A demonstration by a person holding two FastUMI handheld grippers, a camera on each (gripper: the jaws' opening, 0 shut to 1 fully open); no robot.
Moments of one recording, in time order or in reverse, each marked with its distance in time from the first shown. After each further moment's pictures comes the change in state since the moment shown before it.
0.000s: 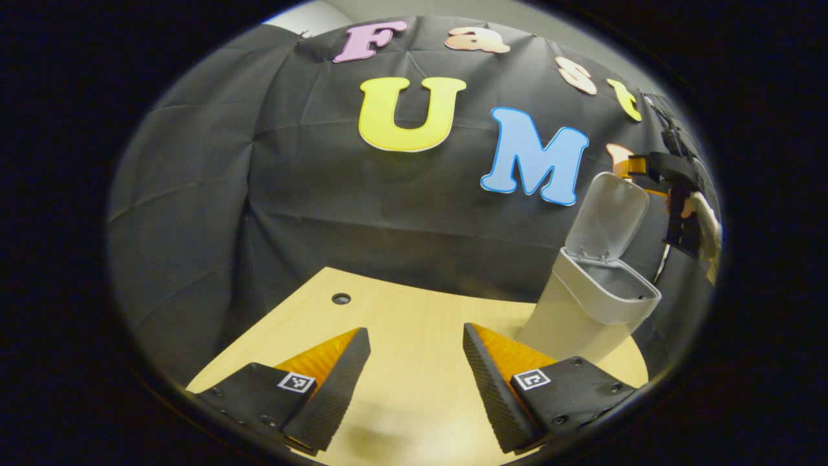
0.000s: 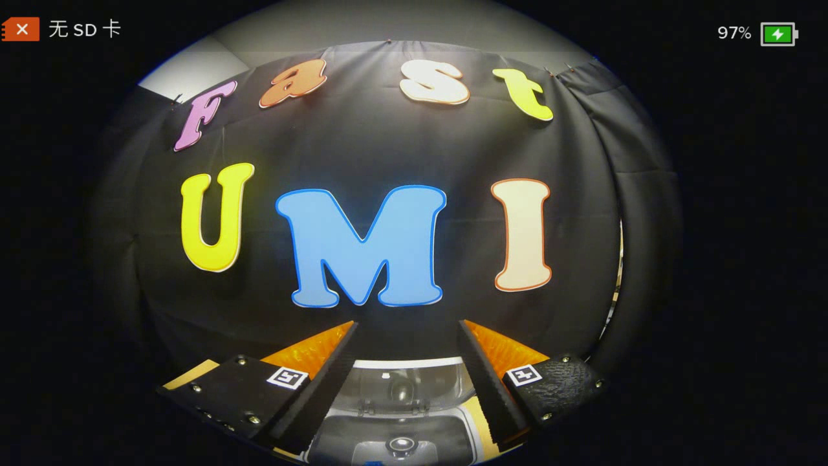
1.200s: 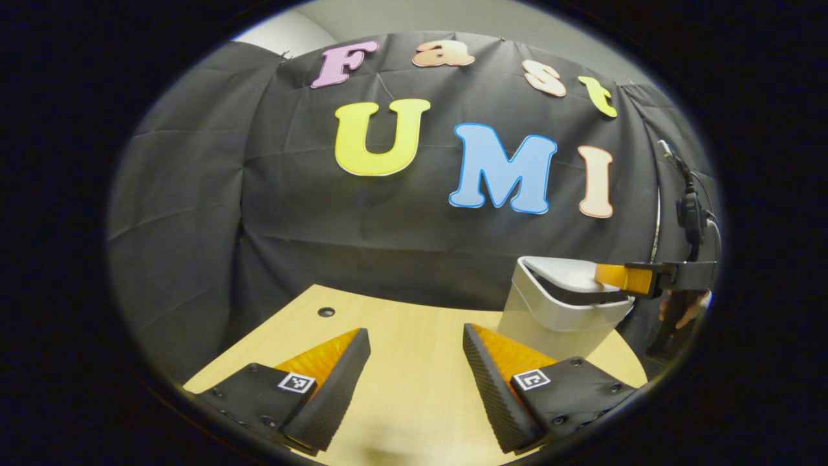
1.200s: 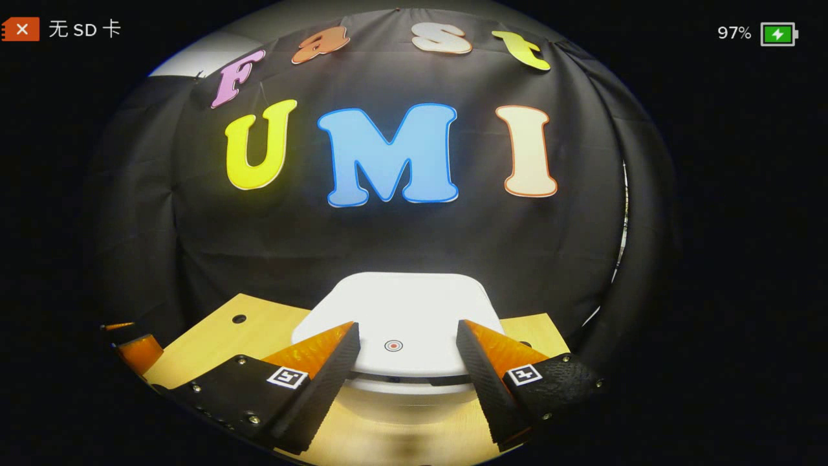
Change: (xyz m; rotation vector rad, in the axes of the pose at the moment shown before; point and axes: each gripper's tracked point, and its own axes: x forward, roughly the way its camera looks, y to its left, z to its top) left arm -0.038 -0.078 0.011 0.074 -0.083 -0.009; right arm -0.107 0.011 -0.165 -0.019 0.267 0.130
